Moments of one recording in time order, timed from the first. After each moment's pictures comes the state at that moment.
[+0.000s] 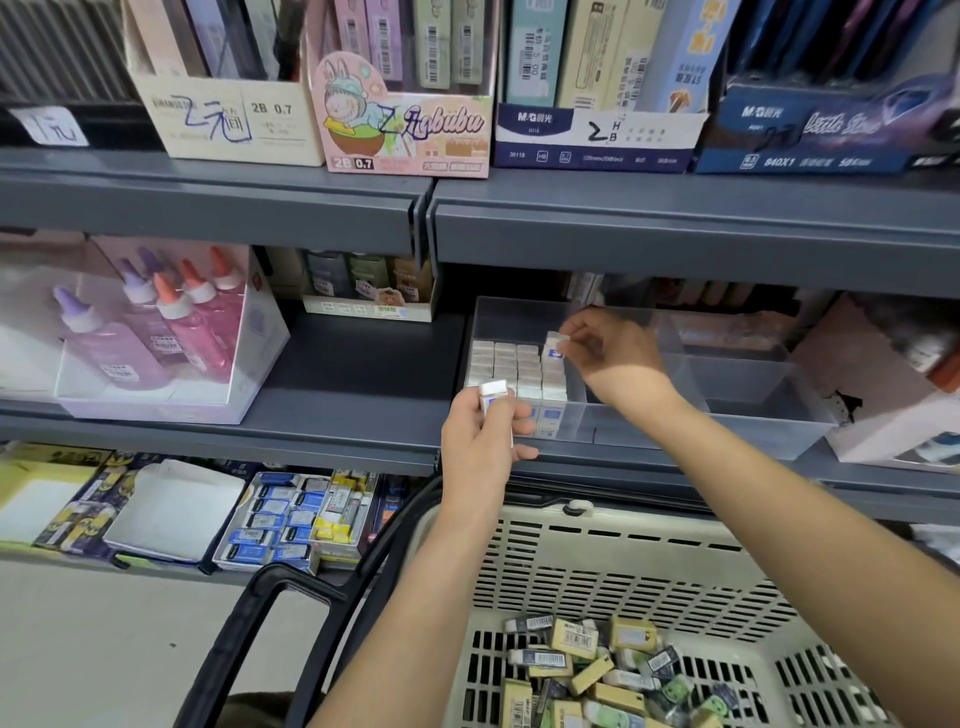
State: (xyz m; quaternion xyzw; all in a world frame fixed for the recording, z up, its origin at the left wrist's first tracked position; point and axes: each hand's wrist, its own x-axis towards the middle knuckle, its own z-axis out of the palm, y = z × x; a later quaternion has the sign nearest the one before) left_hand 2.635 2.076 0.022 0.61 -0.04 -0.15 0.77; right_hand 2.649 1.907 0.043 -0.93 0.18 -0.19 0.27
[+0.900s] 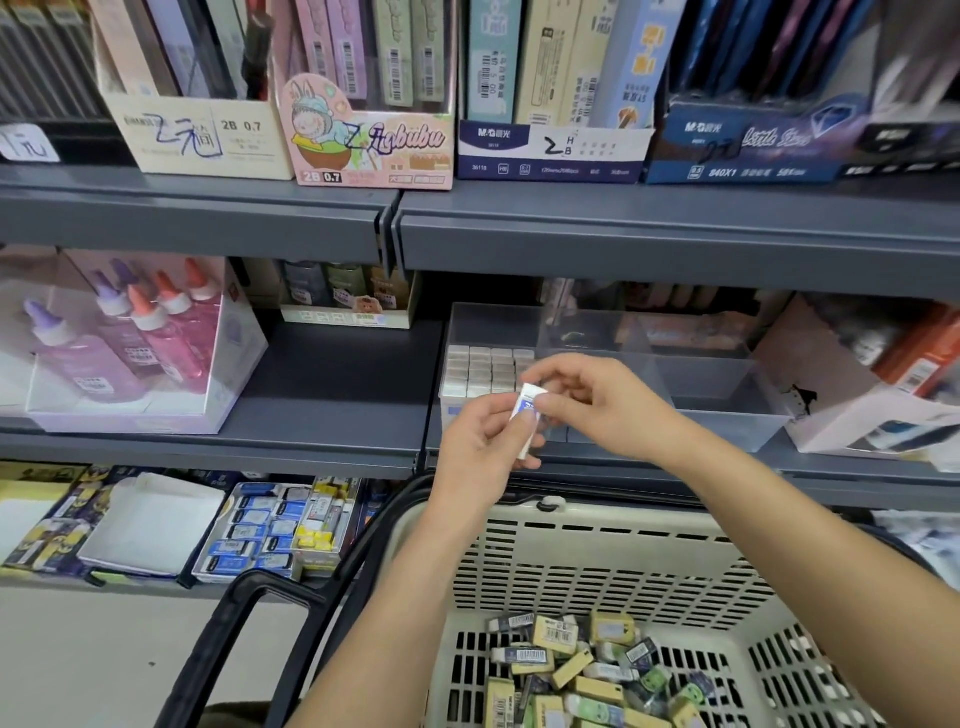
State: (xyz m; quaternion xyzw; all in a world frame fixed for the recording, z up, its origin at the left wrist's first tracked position) left_hand 2.623 2.074 0.023 0.62 -0.17 -0.21 0.74; right_hand 2.582 1.932 0.077 -0.89 0.03 -0.05 0.46
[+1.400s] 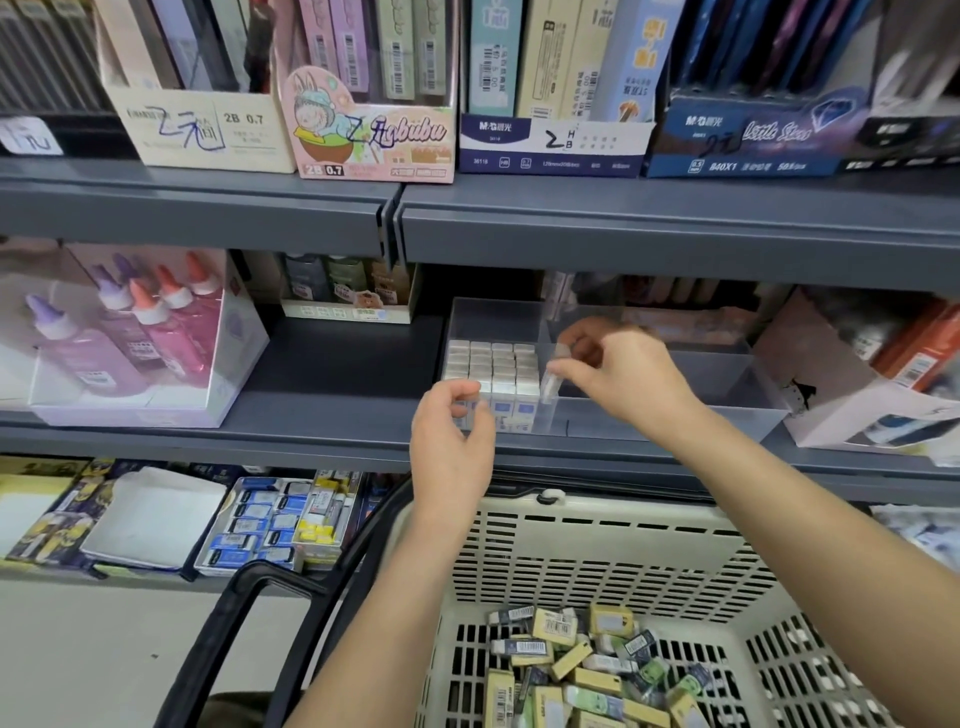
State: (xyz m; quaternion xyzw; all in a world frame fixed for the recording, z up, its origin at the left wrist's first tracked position) left_hand 2.632 2.083 0.017 0.78 -0.13 0.01 0.62; right_hand 2.598 1.912 0.074 -0.95 0.14 -0.17 0.23
